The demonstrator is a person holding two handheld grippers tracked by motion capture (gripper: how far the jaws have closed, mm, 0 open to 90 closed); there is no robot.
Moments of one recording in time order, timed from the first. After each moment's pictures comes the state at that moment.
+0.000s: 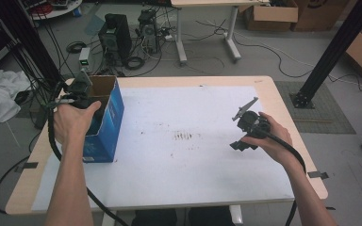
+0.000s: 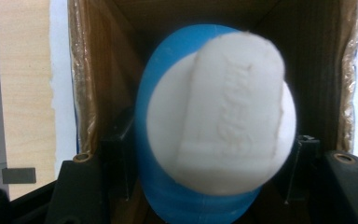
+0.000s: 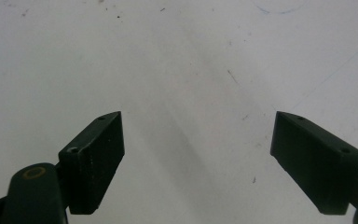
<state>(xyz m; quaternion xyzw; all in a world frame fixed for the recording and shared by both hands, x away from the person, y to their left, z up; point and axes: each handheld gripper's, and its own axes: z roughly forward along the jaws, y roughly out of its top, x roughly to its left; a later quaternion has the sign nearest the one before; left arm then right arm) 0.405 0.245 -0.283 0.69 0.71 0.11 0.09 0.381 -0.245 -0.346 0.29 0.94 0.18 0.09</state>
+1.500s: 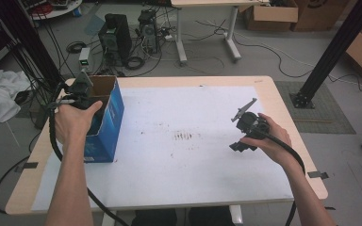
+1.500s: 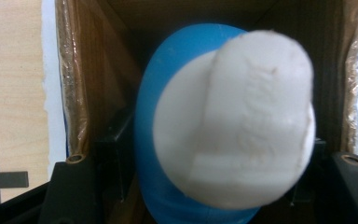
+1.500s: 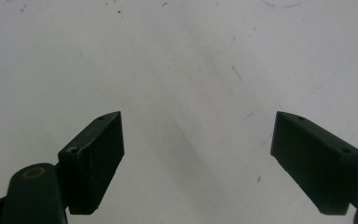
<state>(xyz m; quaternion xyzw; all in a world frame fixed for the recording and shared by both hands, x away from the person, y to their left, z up) 0.406 0.246 -0.287 0.69 0.71 0.10 0.09 0.381 -0.243 -0.349 0.29 0.94 0.17 0.09</state>
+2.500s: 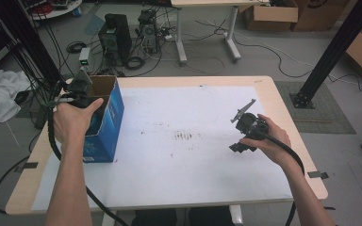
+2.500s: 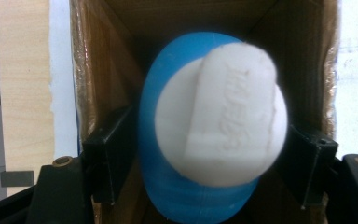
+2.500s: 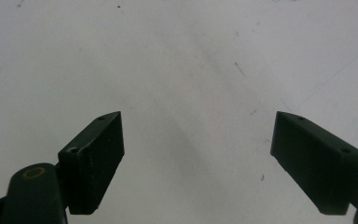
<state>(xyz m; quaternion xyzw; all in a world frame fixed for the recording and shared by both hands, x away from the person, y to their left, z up) 0.403 0.244 -0.276 0.69 0.70 0.11 0.10 0.381 -0.242 -0.353 0.30 0.94 0.17 0.08</state>
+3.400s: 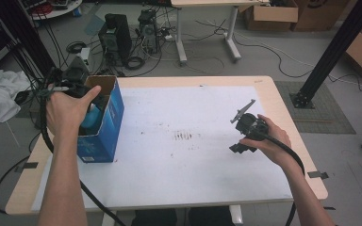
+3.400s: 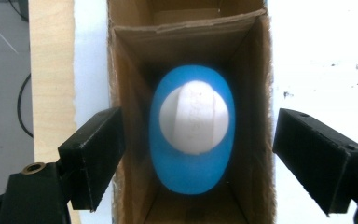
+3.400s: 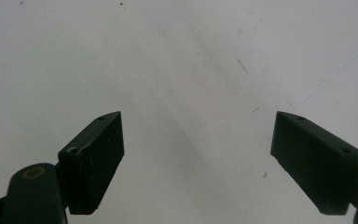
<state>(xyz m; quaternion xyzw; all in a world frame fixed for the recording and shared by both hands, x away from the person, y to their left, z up) 0.398 0.235 -0.230 0.70 0.69 0.14 0.11 0.379 -0.242 -0.352 0.30 0.94 0.16 0.08</state>
